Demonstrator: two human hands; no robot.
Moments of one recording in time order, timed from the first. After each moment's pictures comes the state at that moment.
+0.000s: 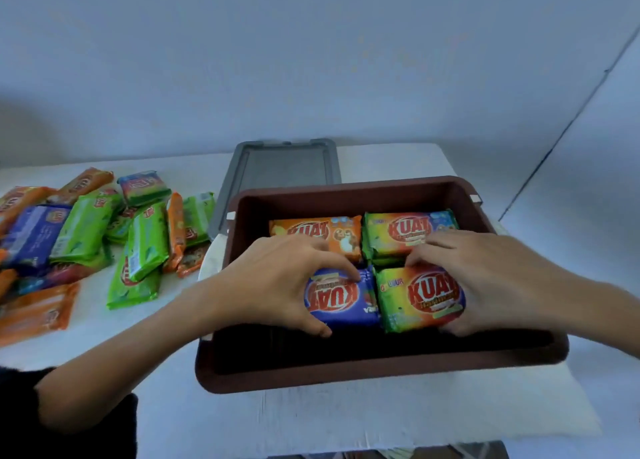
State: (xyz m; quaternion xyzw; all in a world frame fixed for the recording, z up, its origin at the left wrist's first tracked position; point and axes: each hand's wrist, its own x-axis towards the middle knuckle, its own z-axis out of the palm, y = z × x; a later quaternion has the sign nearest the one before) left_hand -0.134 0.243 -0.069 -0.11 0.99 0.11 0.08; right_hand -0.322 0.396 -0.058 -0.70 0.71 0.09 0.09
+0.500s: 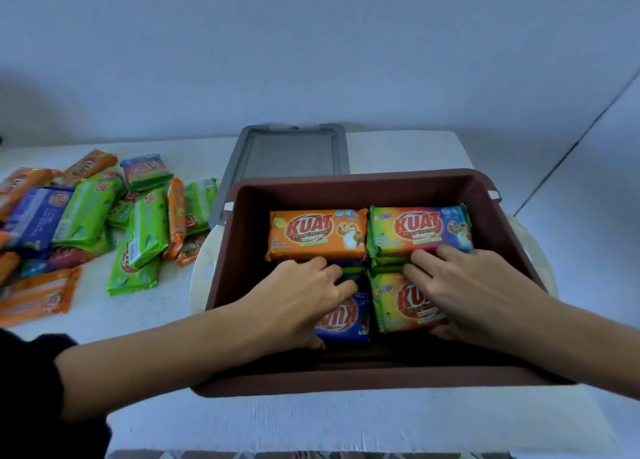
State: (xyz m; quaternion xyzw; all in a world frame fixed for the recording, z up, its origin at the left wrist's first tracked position) left_hand -0.149 0.264 -0.104 -0.09 0.98 -0.03 0.17; right_hand -0.307 0.384 -0.078 -0.72 0.65 0.24 0.02
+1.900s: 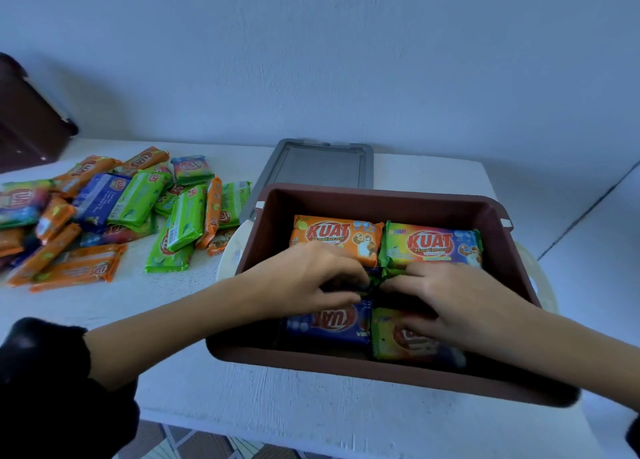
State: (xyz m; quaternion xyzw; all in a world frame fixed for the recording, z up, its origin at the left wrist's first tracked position) left_hand -0.139 0.254 -0.087 -0.12 0.97 0.19 -0.02; right_hand -0.313 0.372 -0.079 -0.77 0.63 0.06 0.09
